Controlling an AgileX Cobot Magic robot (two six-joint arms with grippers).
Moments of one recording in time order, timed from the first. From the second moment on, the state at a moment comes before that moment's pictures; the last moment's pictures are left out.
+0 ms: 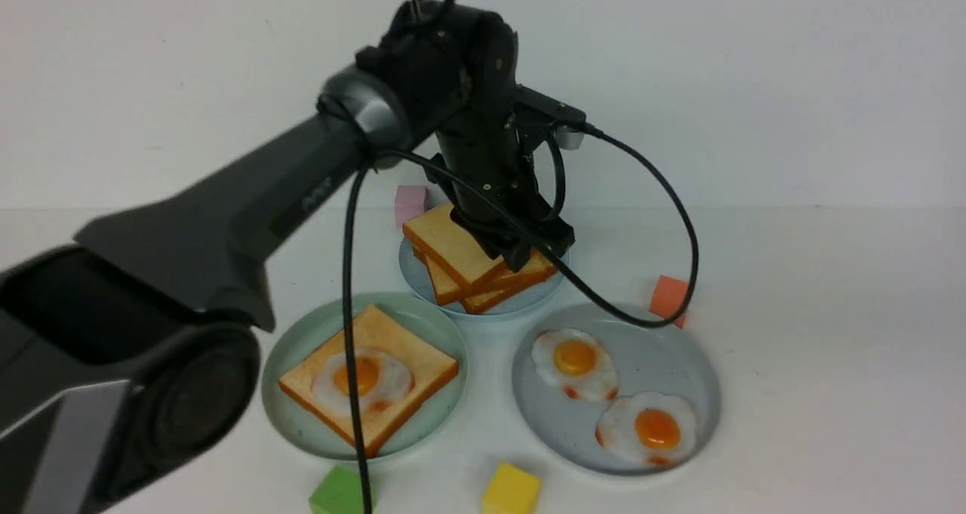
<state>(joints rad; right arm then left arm) 0.98 0.71 -1.13 -0.33 1.27 0.42 -0.54 2.37 -2.33 -0.03 1.20 0.18</state>
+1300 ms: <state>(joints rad) 0.98 0.71 -1.11 -0.29 1.27 0.42 -0.54 2.20 -2.34 0.05 1.24 0.18</state>
